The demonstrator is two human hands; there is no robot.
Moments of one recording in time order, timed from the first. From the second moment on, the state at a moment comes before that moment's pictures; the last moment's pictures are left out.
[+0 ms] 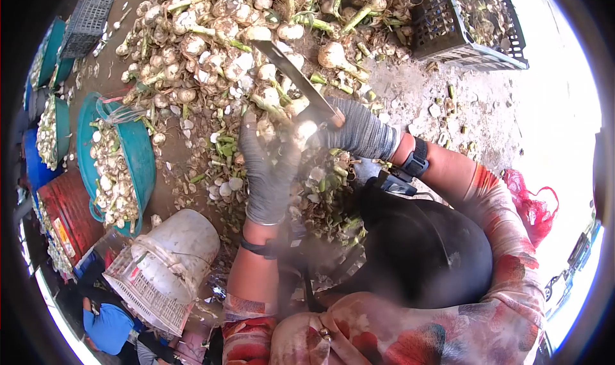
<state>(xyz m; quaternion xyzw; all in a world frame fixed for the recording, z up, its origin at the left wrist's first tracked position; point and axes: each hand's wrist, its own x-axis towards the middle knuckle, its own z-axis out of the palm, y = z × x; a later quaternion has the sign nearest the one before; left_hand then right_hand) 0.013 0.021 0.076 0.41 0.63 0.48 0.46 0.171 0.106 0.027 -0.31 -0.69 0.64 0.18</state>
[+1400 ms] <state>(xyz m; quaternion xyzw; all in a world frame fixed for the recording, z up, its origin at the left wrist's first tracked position) -0.061 -0.029 -0.046 0.64 0.70 0.15 0.29 0.193 0.075 0.015 -0.34 -0.84 0.41 -0.02</state>
